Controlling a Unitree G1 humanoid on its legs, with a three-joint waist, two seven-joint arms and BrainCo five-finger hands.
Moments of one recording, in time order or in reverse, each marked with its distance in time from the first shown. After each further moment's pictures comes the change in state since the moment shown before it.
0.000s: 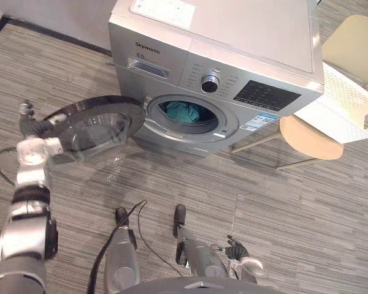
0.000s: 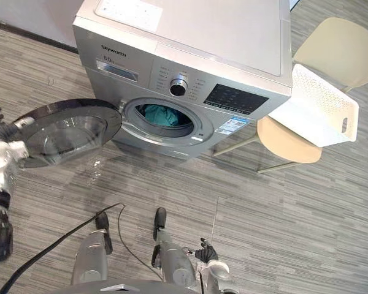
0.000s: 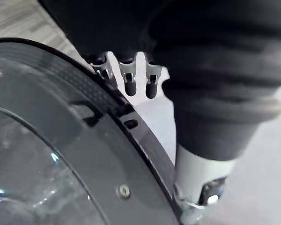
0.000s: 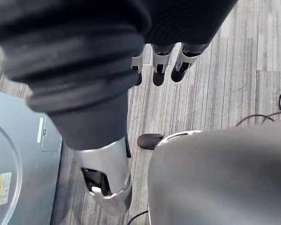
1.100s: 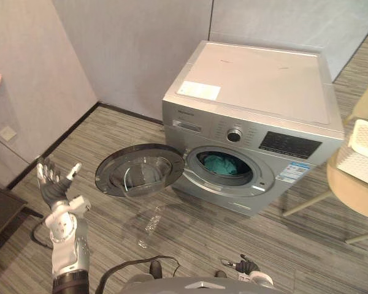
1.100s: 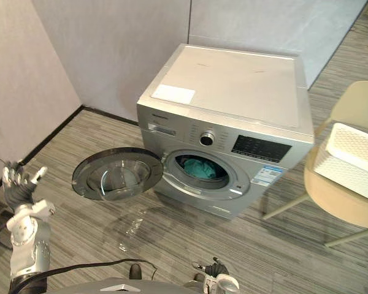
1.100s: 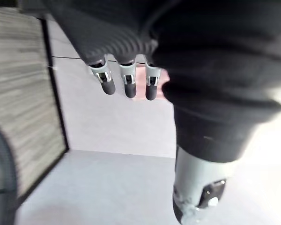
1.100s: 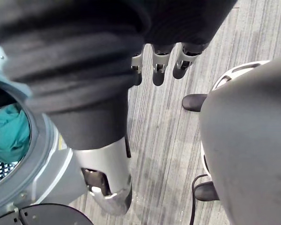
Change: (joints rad) left arm 0.443 -0.441 0.276 -0.622 -0.065 -0.011 0.074; right arm -0.002 -0.031 -0.085 0.135 -0.021 0.019 -0.046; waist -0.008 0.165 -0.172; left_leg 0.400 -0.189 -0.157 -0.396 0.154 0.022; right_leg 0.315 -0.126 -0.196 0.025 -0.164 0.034
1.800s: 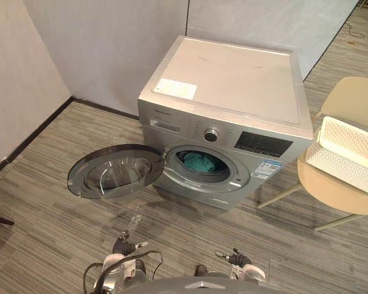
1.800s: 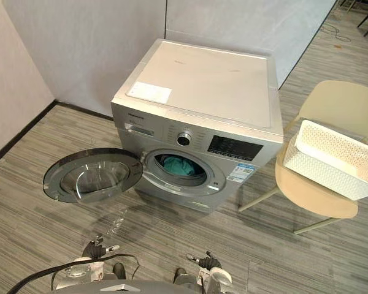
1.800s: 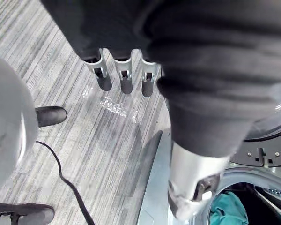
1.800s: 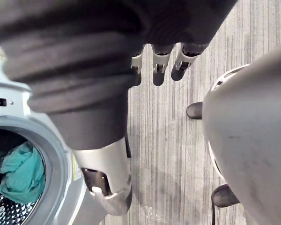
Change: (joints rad) left arm 0.012 -0.049 -0.384 0.912 0.184 0.135 -0.183; right arm -0.046 0.036 0.029 -0.007 0.116 0.014 0.000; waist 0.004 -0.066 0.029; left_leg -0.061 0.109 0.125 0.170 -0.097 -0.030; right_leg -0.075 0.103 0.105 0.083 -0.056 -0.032
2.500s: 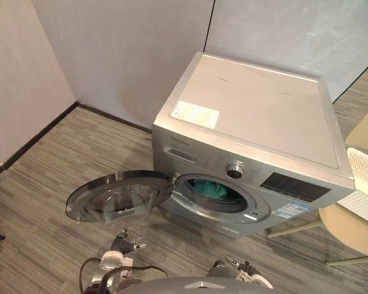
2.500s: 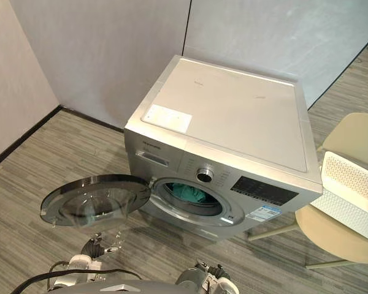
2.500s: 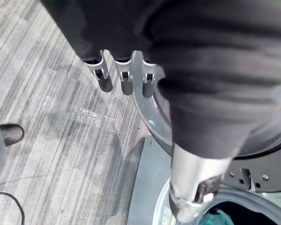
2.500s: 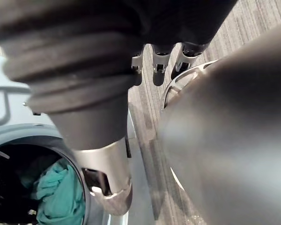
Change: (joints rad) left arm -0.039 0.041 -0.055 0.054 0.133 -0.001 -0.040; right arm 0.042 0.034 -0.230 0.042 0.040 -0.008 -0.033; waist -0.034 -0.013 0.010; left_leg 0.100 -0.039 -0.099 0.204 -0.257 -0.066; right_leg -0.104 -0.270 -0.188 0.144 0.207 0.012
